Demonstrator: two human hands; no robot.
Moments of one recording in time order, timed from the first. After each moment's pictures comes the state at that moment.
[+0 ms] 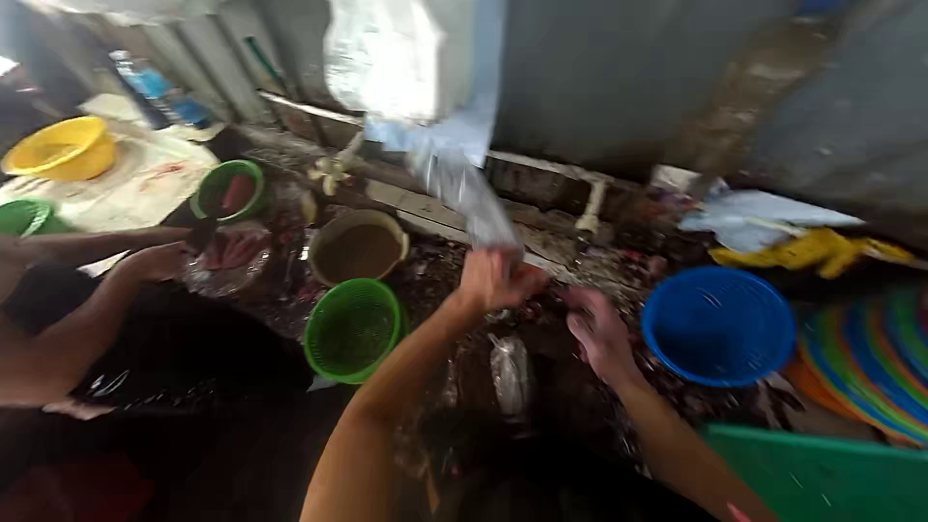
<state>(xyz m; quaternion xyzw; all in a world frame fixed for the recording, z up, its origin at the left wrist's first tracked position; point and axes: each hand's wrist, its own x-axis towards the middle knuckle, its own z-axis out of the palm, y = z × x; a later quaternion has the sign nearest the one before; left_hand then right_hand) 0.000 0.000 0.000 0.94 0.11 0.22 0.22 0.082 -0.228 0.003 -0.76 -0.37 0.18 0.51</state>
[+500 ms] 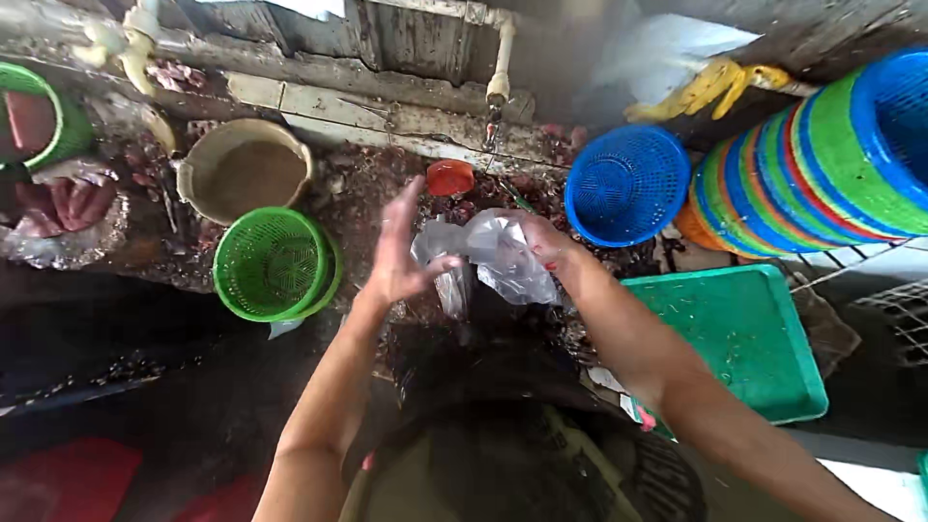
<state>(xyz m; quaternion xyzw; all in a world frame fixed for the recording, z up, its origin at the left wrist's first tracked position) -0.095 -0.080 -0.022 0.85 0.07 0.22 0.47 0.091 -0.290 -0.010 -0.61 -0.23 0.50 0.58</state>
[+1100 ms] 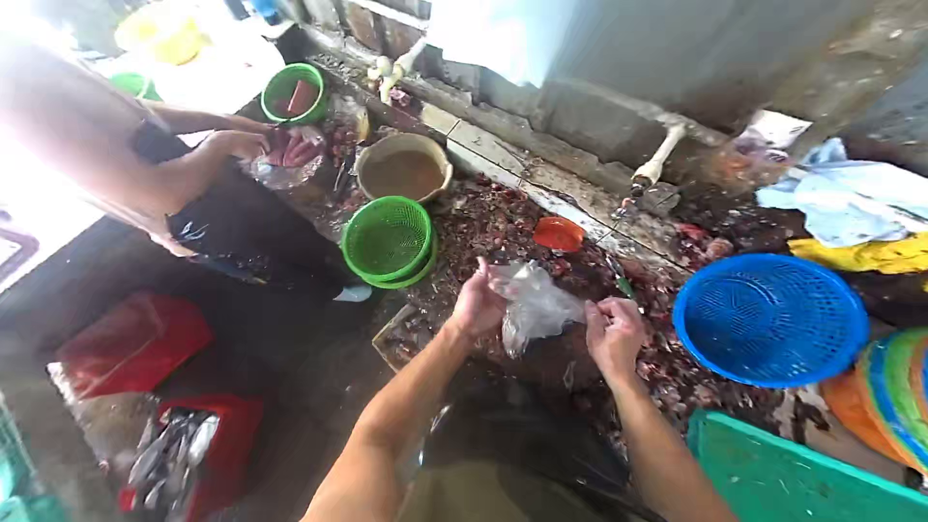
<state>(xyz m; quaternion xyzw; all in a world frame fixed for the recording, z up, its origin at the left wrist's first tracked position) -0.125 -0.138 -0.067 0.21 0.25 0.29 0.90 0.073 -0.315 -0.101 -0.85 -0.40 0.07 0.34</state>
